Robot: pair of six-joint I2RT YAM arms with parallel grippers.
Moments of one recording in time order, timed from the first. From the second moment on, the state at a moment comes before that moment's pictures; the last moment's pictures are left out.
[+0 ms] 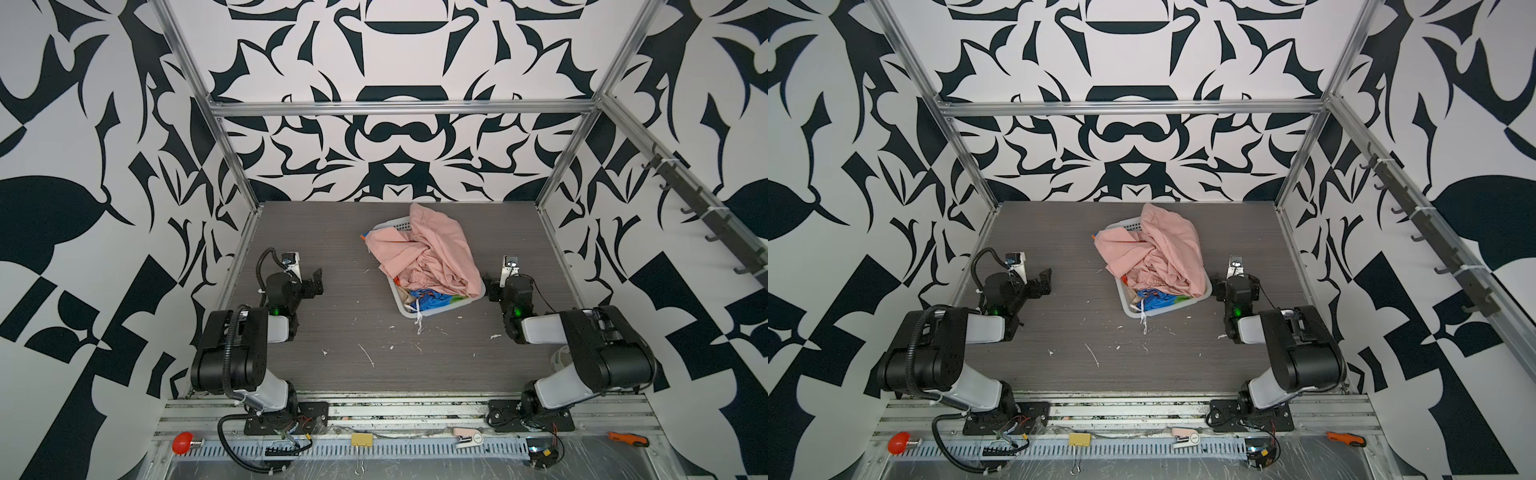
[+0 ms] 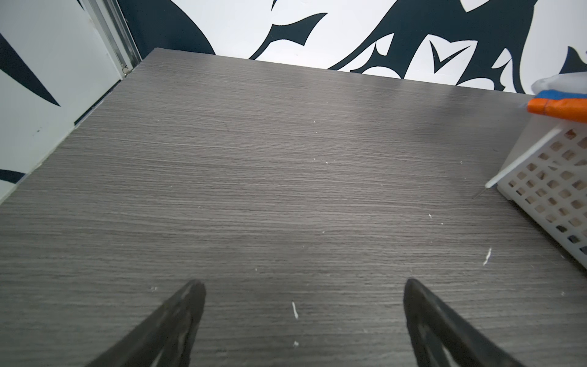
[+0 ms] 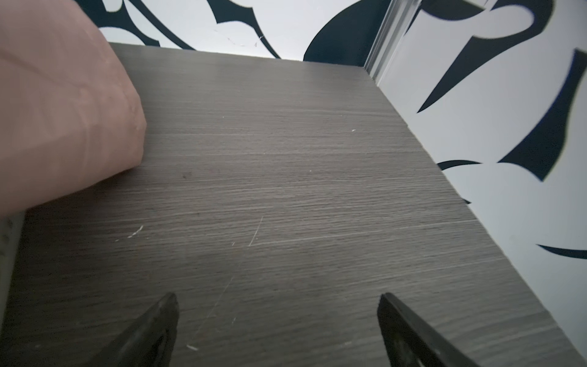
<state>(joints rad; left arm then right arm) 0.04 1.55 0.36 0.82 0.16 -0.07 0.11 1.48 0.35 0.69 0.32 0.02</state>
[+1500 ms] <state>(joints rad) -0.23 0.86 0.59 -0.36 0.26 -0.79 0.98 1.82 1.40 -0.51 0.51 0.40</state>
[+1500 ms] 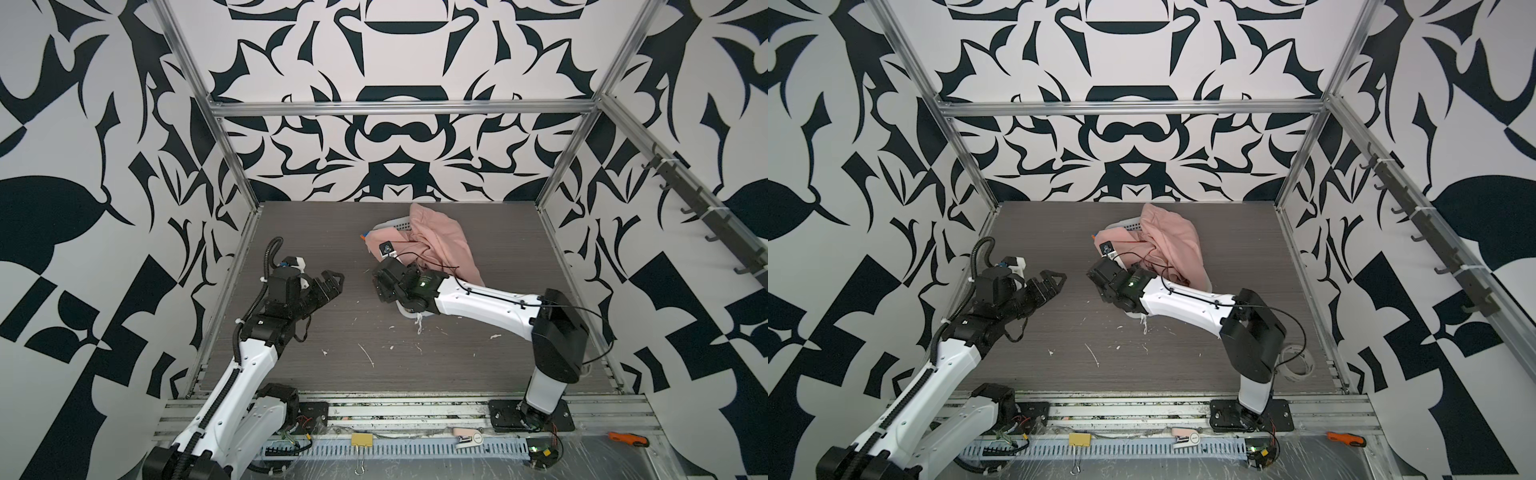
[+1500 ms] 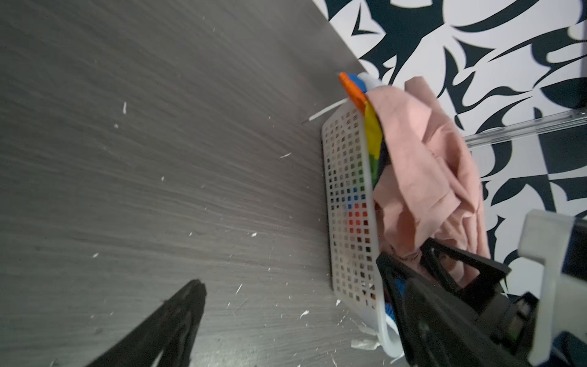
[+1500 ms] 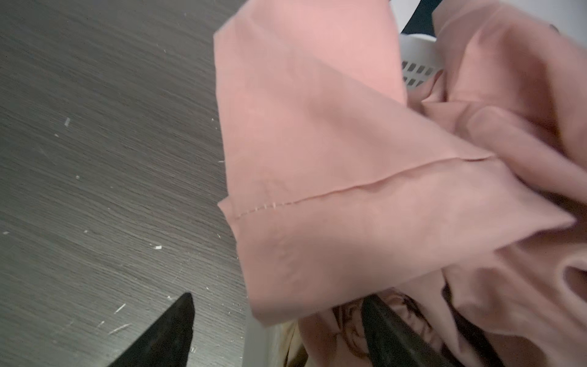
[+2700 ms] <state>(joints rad) -0.68 1.34 1.05 -0.28 0.10 -0.65 0.34 1.70 1.17 -0.41 0.52 -0.01</state>
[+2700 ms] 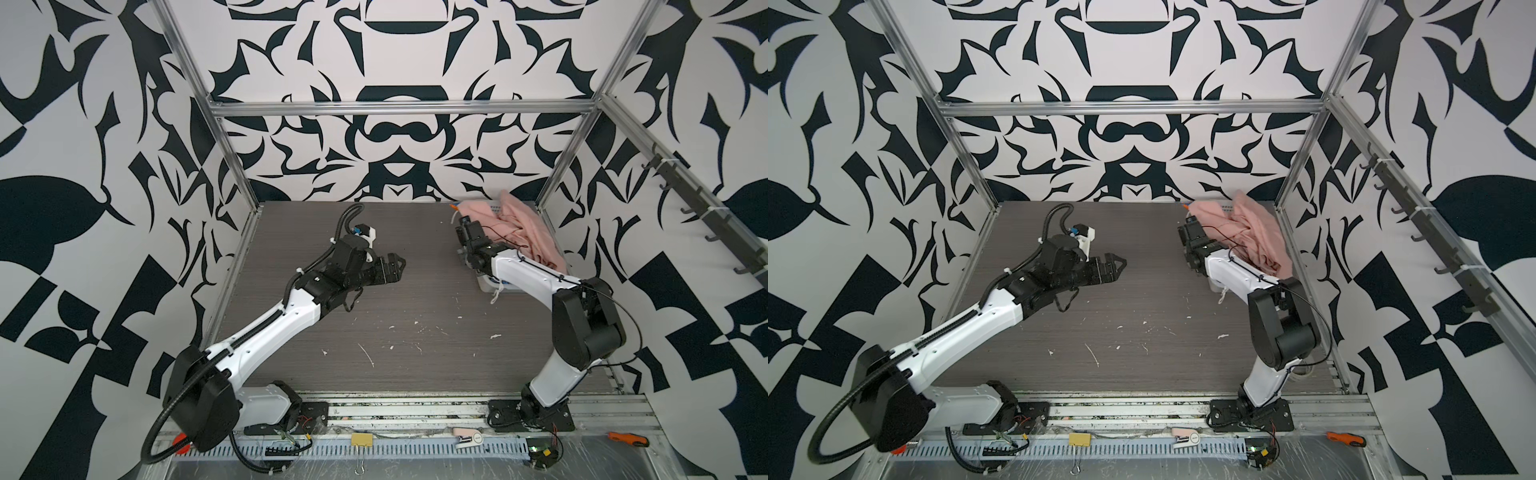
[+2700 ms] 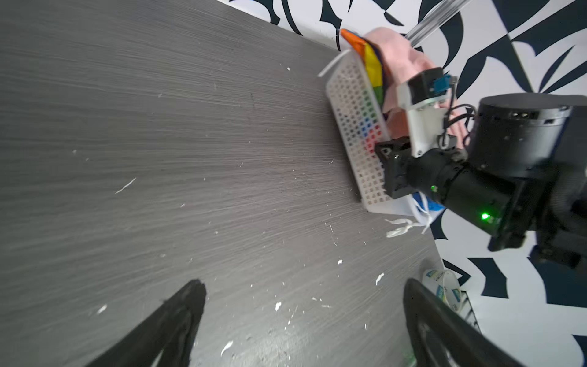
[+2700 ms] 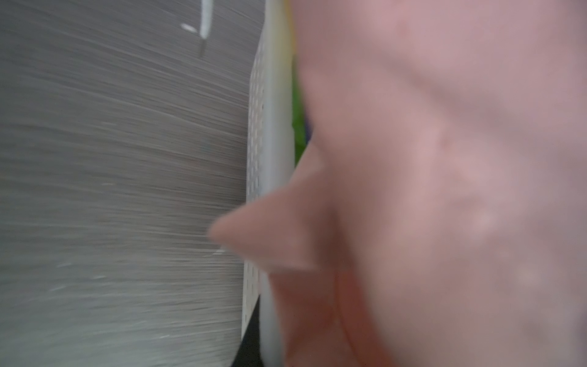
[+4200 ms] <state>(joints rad) -1.03 1.88 1.68 -0.35 -0.48 0.10 -0.12 1.33 1.04 -0.59 0.16 0.38</state>
